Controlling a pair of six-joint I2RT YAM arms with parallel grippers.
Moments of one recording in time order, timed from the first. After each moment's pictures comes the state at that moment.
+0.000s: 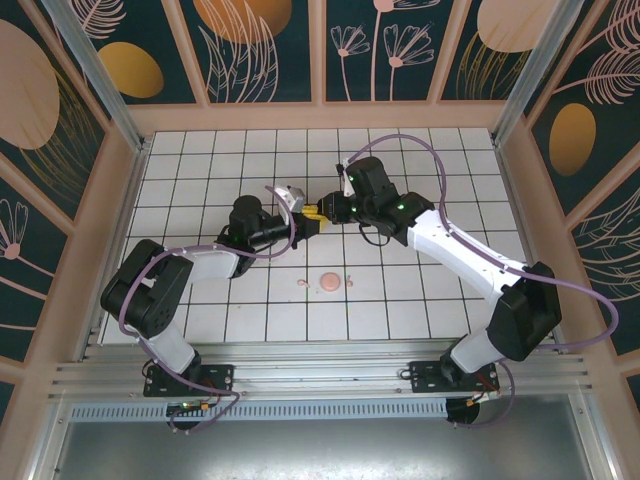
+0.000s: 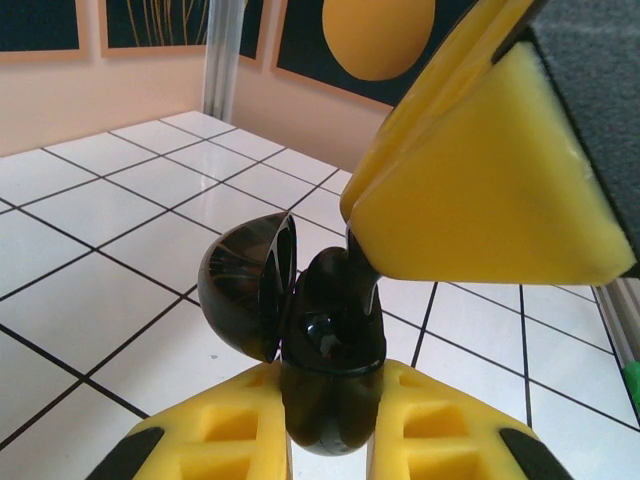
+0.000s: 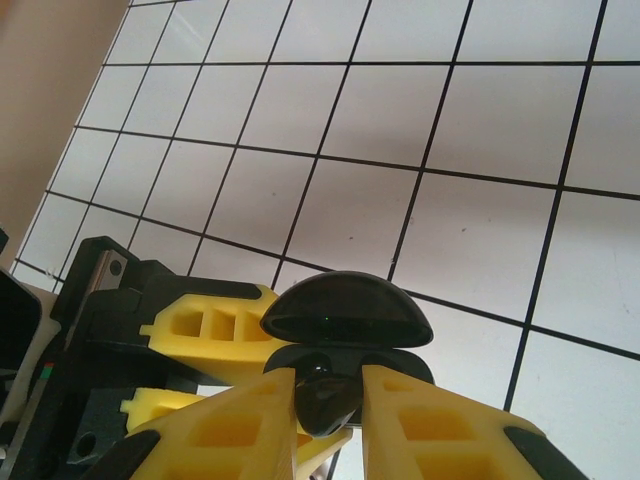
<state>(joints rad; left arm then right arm) -0.51 1.69 0.73 0.83 0.70 -0.17 0.70 1.49 1.28 -0.47 -0.07 0.49</state>
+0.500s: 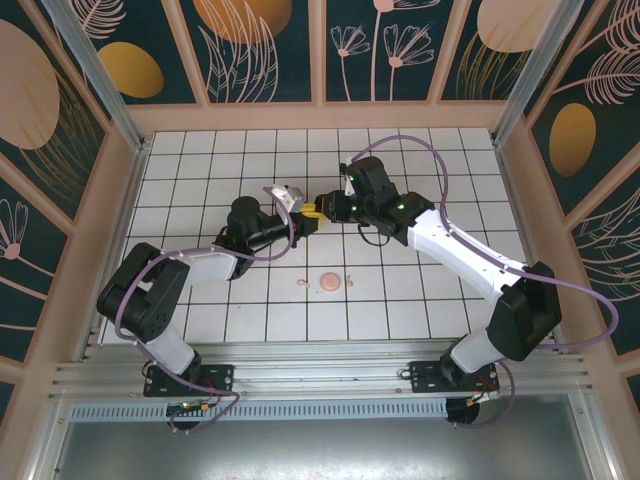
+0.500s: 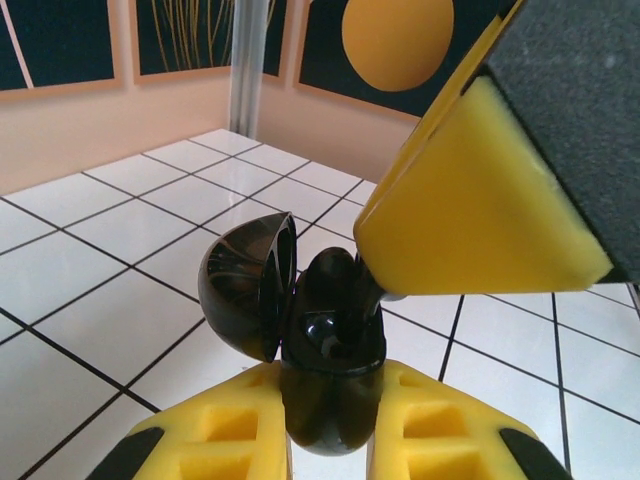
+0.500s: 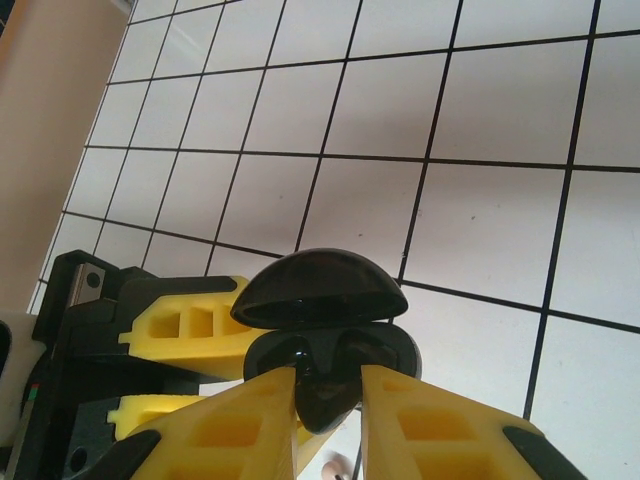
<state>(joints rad) -0.51 1.66 0.72 0.84 0.63 -0.12 0.70 1.49 1.28 -0.47 -0.07 0.58</state>
